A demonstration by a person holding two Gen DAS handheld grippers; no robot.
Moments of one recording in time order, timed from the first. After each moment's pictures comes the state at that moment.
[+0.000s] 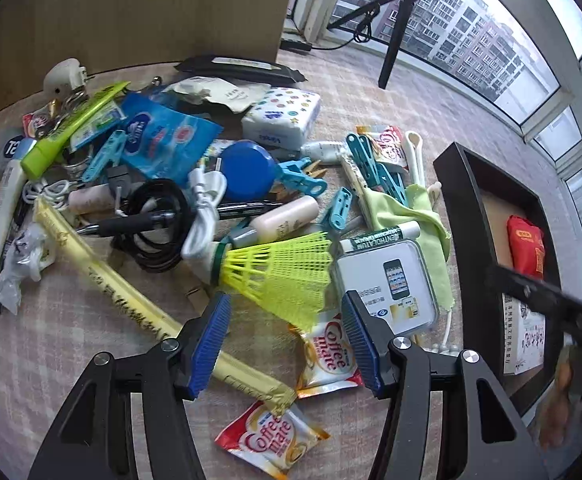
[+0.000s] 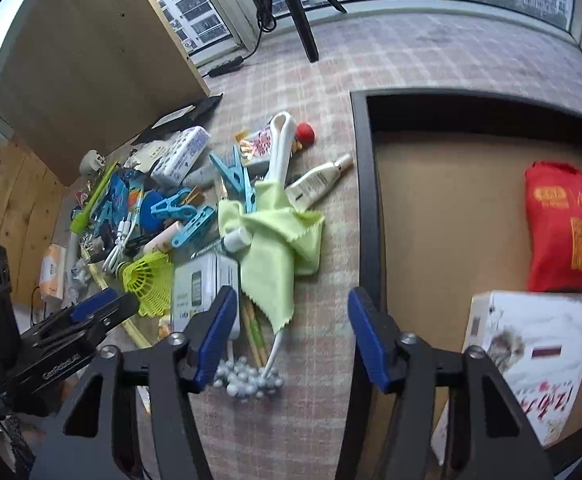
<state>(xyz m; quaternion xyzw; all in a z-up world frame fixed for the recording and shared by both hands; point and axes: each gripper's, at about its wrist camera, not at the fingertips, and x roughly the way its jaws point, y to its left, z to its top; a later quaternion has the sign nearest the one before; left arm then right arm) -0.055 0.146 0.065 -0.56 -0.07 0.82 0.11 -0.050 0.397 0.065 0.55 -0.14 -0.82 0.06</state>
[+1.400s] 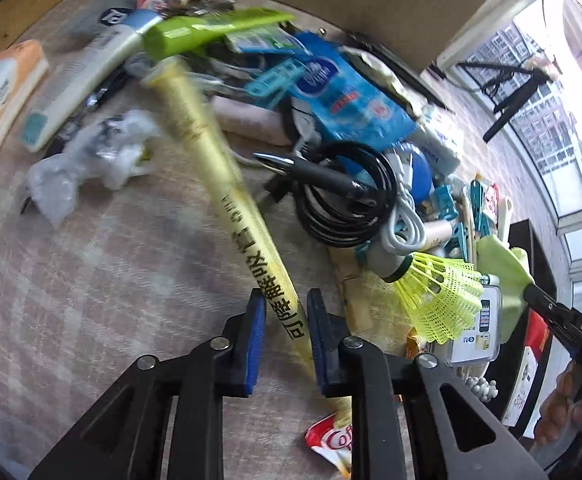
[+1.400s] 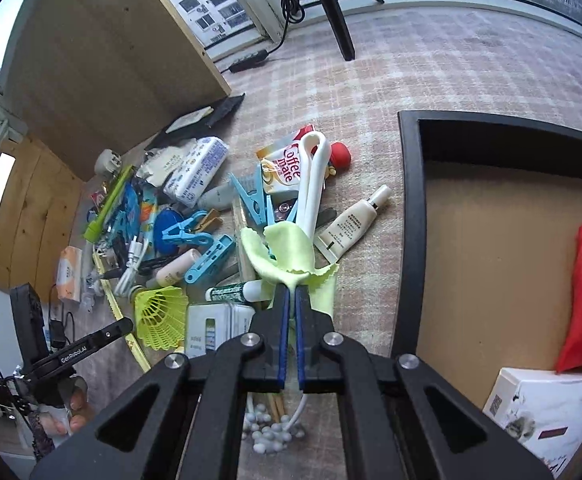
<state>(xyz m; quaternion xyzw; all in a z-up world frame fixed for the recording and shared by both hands) -0.044 0.046 0.021 -0.59 -0.22 0.78 0.00 -0.094 0.399 0.056 0.57 -0.17 -0.80 0.12</state>
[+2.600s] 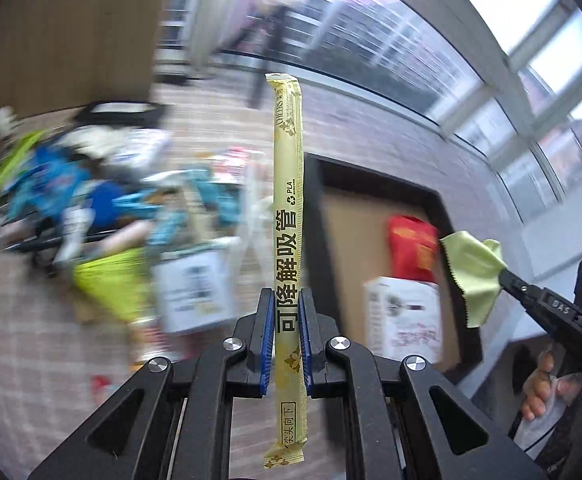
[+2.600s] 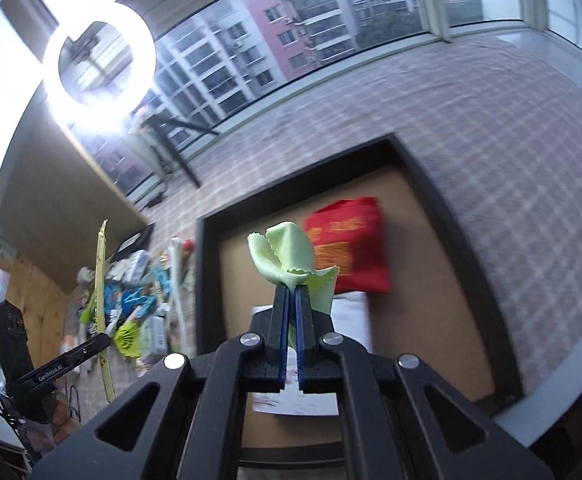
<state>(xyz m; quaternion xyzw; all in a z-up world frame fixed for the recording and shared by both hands) -0.024 0.262 0.131 -0.53 -0.09 0.81 0.24 0.068 0.598 0.150 0.44 -0.25 -0.86 -0.07</state>
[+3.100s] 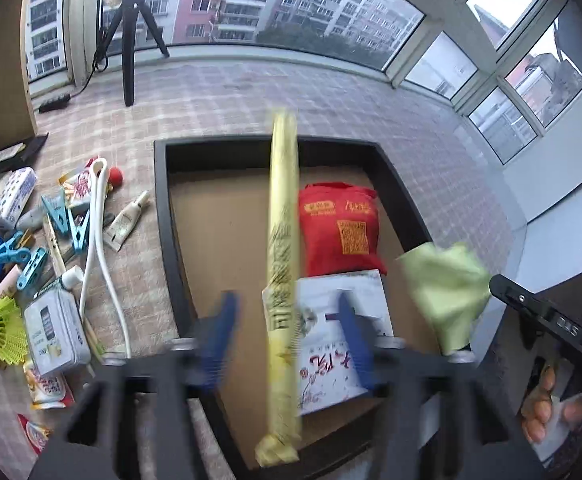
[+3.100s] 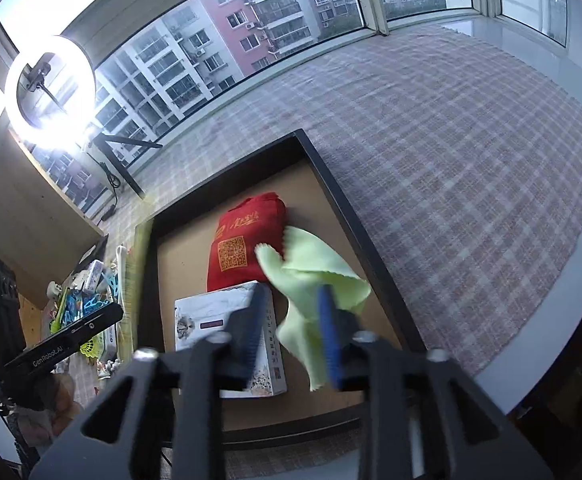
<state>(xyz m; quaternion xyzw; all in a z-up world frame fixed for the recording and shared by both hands) -0.015 0.385 0.127 -0.52 -0.02 0.80 0.29 0.112 0.648 0.138 0.43 -0.25 -0.85 -0.13</state>
